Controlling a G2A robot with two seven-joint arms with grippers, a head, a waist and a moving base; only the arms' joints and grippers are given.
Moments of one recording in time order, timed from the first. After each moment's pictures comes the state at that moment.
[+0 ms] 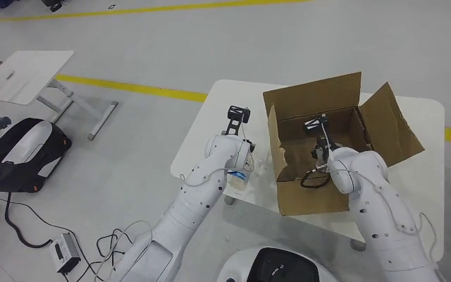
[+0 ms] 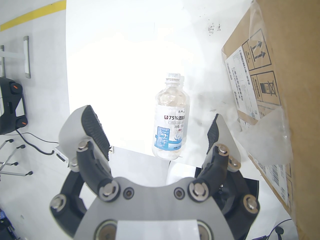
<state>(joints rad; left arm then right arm) 0.83 -1.43 -1.22 -1.45 1.49 0.27 -1.21 -0.65 -1.45 0.98 -1.20 -1.31 -0.06 0.96</state>
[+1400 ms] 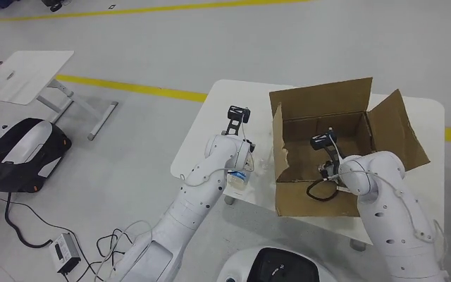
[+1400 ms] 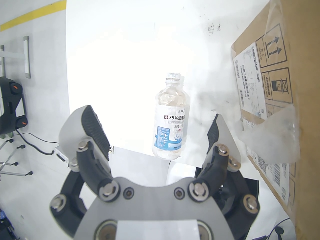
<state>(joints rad) 0.83 -1.43 -1.22 -1.45 1.49 0.27 -1.21 -0.70 -1.42 1.07 -1.35 -1.25 -0.10 1.37</state>
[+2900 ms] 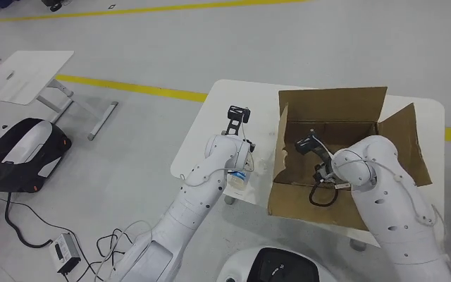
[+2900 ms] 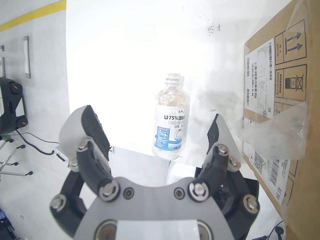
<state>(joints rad) 0.83 -1.43 -1.22 -1.45 1.49 0.27 -1.21 -0.57 -1.43 0.95 -1.29 -1.10 -0.28 1.52</state>
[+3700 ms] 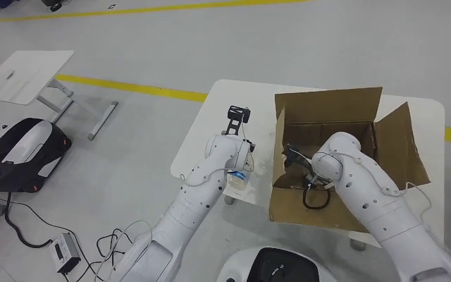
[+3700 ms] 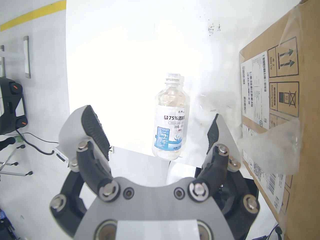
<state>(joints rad) 0.83 -1.43 -1.22 -1.45 1.49 0.27 -1.21 -0.37 -1.47 0.58 -0.91 -0.91 -0.43 1.39</state>
